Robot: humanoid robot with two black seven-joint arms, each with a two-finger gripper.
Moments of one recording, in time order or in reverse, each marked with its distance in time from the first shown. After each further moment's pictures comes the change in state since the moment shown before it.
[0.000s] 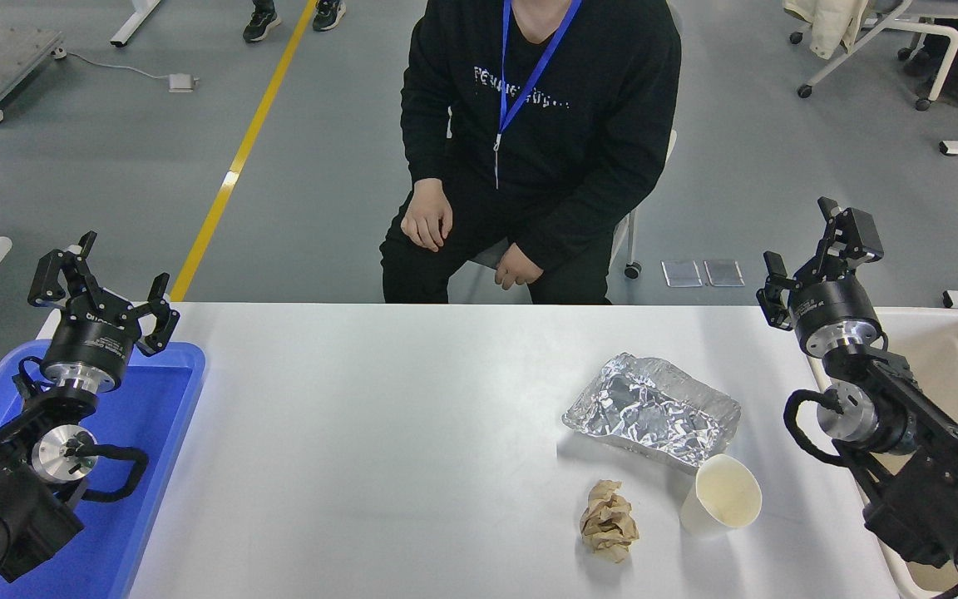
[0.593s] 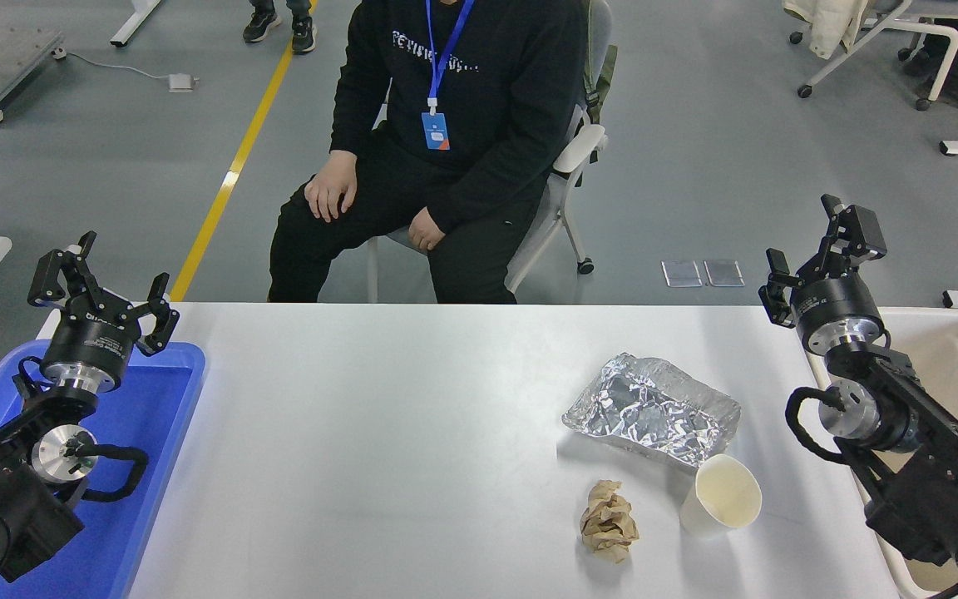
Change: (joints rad) left arm 0.000 0.000 -0.001 0.000 0.000 0.000 0.000; right arm 0.003 -0.005 0.007 -0.003 0.000 0.000 0.000
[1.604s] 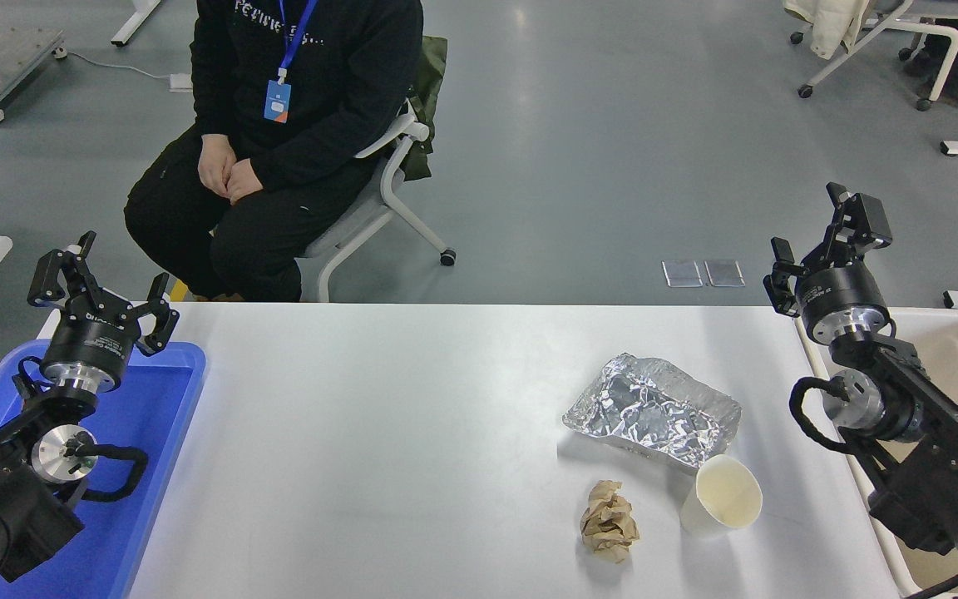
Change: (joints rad) left arm -0.001 0.000 0.000 0.000 0.000 0.000 0.000; right arm 0.020 -0.026 -0.029 -0.008 0.000 0.009 0.000
